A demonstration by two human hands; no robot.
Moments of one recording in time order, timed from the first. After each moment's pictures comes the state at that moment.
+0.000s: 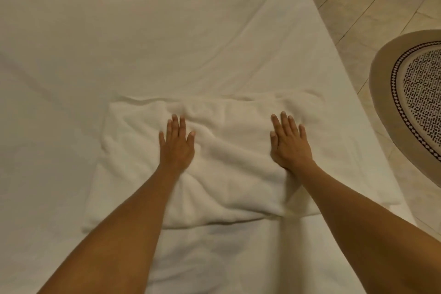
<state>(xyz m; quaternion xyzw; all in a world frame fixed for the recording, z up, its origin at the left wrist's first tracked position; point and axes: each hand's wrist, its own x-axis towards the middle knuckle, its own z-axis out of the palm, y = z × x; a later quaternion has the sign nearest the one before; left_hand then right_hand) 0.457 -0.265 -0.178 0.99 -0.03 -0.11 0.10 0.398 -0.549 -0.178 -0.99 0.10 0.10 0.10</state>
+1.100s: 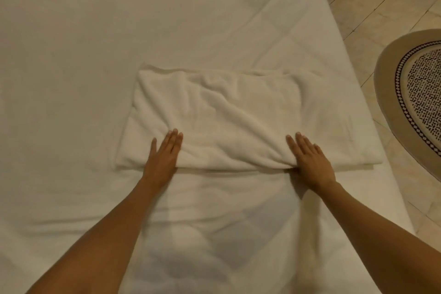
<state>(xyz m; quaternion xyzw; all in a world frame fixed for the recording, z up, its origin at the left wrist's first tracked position) 0.308 -0.158 -0.150 0.97 -0.18 -0.12 -0.09 0.240 -0.553 -0.155 -0.99 0.00 0.16 0.04</state>
